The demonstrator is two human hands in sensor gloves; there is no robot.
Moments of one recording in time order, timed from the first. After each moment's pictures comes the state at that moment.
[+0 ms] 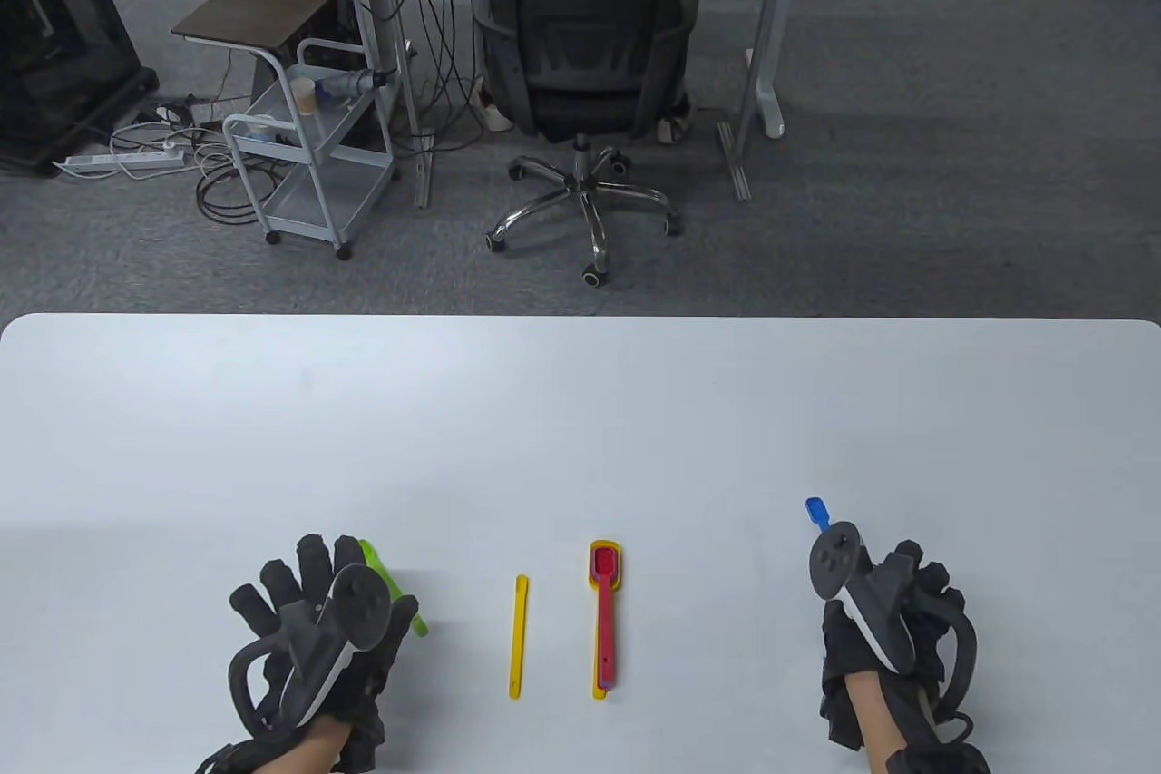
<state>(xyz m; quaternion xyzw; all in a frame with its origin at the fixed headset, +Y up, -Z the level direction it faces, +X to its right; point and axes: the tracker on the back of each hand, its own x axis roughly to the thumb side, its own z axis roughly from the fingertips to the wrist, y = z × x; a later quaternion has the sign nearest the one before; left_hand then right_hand) -0.241 -0.715 -0.287 0.01 0.16 0.05 0.99 0.229 -0.688 -0.313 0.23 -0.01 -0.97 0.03</state>
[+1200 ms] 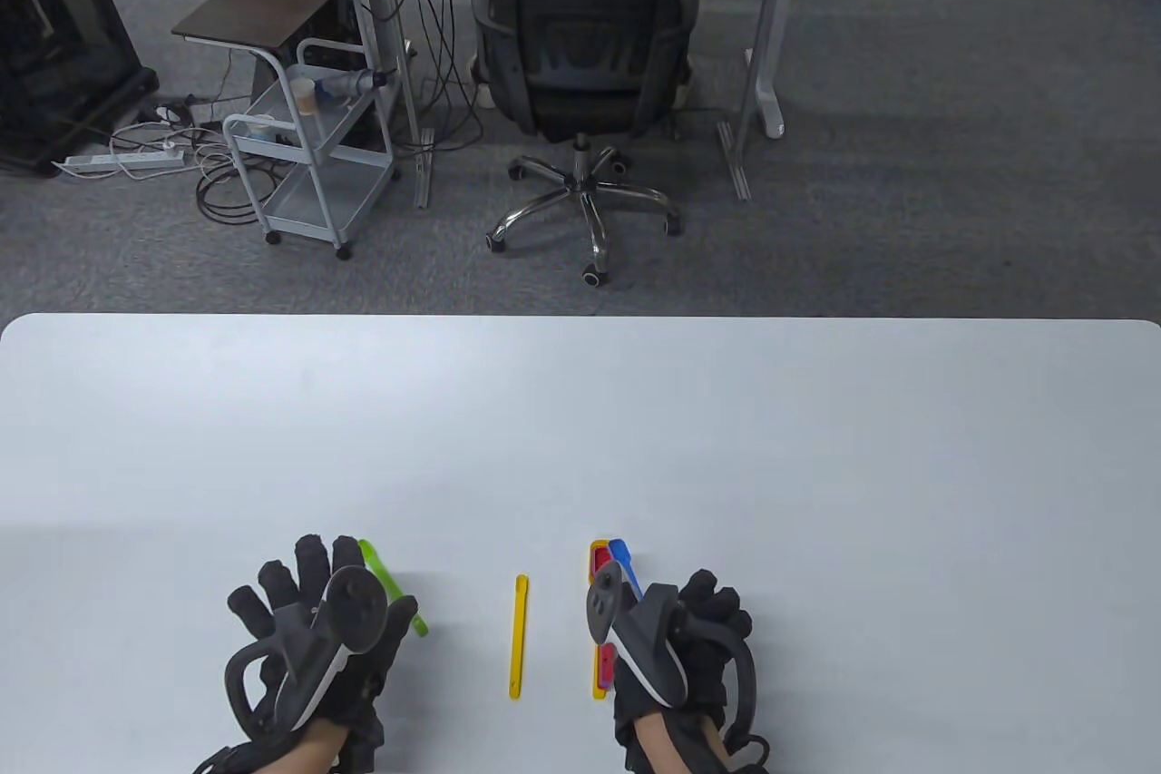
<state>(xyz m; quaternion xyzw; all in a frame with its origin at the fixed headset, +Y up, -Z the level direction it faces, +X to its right) -0.244 -0.714 -0.284 0.01 0.16 0.06 0.99 0.045 -0.709 -0.289 0.13 -0.07 -0.99 0.03</state>
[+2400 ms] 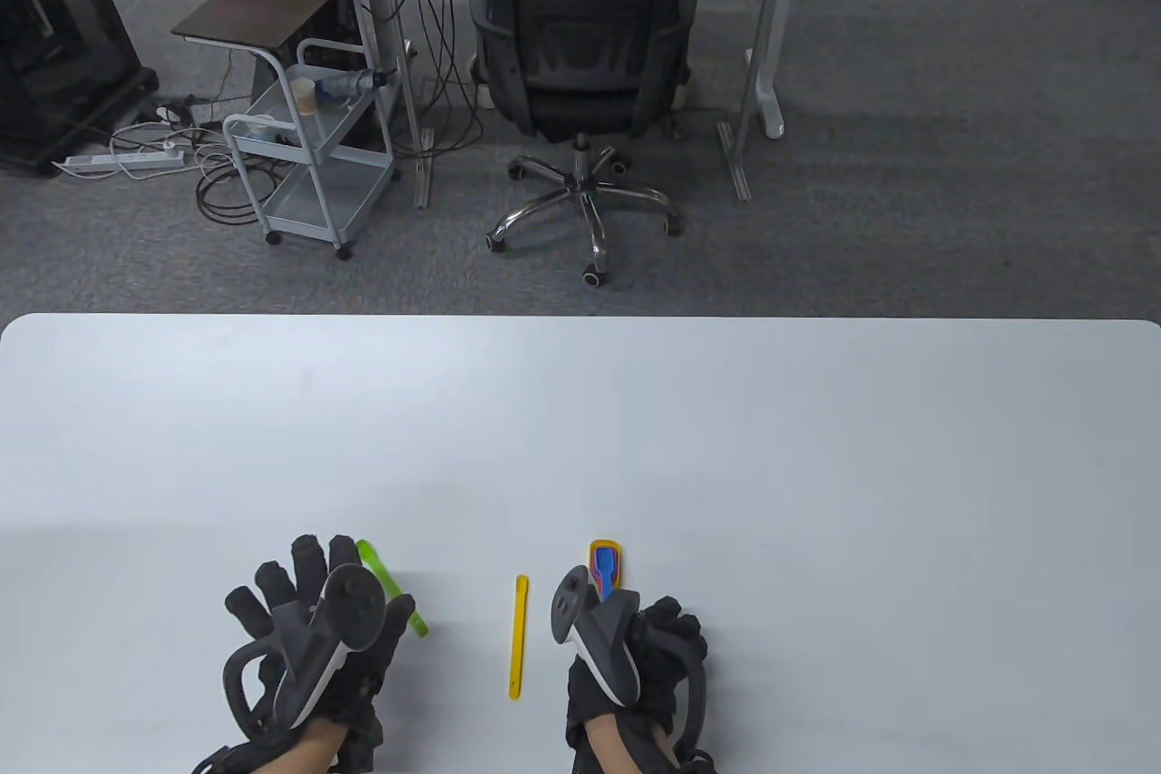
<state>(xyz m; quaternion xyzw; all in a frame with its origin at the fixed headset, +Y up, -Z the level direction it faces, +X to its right) -0.245 -0.712 -0.284 0.01 0.16 0.06 0.98 0.017 -0.742 -0.296 0.17 -0.11 -0.98 -0.01</state>
